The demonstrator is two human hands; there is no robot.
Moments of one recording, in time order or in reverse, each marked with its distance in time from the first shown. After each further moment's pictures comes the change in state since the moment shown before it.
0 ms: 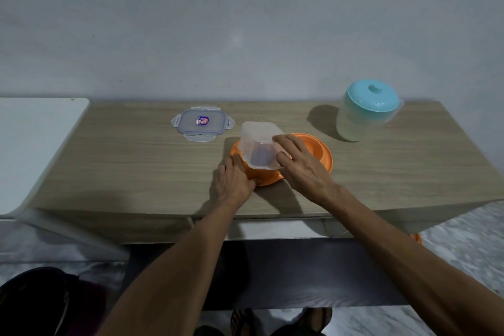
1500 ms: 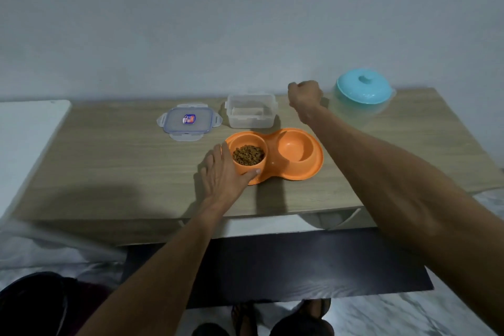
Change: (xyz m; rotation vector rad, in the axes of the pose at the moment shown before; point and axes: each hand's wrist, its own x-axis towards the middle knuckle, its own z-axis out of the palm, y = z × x) left_hand -0.005 0.010 -0.009 0.136 0.237 0.135; right_hand 0.113 0.108 0.001 0.670 0.199 1.367
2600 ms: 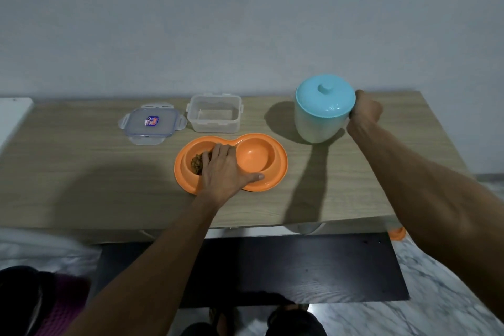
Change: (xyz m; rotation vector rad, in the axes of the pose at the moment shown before) left_hand 0.029 0.089 0.047 0.127 -0.101 0.169; right_hand 0.117 0.106 -0.148 0.454 0.278 0.378
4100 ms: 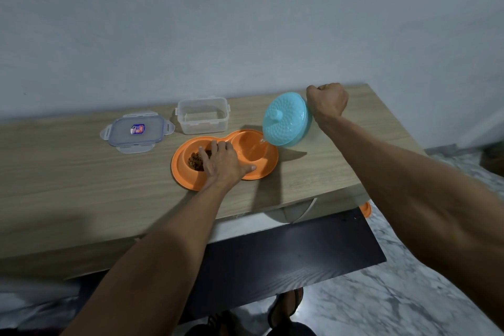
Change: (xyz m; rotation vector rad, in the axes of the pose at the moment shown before) left_hand -0.001 0.001 -0.015 -0.014 -0.160 0.035; right_hand -0.134 -0.013 -0.012 -0.613 0.127 -0.545
